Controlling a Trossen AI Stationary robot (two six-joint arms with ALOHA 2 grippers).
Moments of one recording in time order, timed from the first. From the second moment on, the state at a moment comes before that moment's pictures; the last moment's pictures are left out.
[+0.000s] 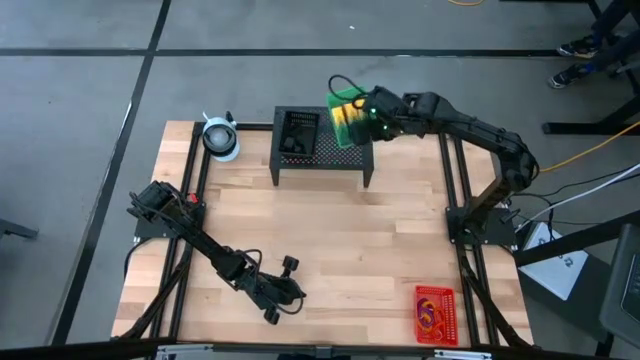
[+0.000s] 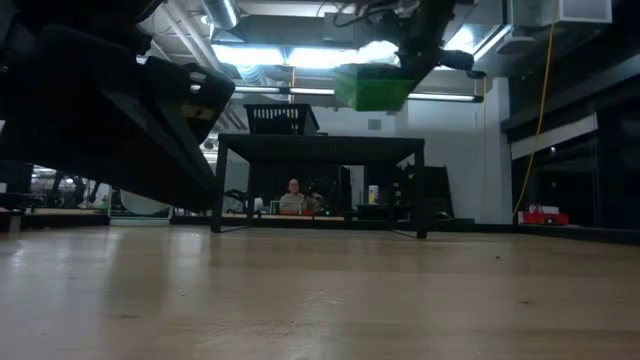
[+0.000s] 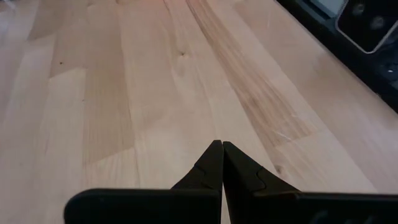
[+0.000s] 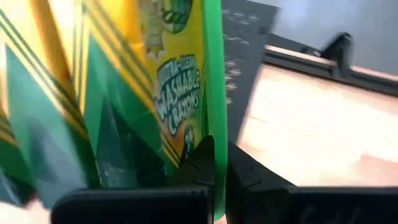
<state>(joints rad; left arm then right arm) -0.63 1.82 0.86 0.34 -0.37 -0.06 -0.38 1.63 1.74 -1.20 0.27 0.81</state>
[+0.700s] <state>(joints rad) -0.63 1.82 0.86 0.35 -0.28 -0.04 -0.45 1.63 1.50 -1.07 0.12 1.00</state>
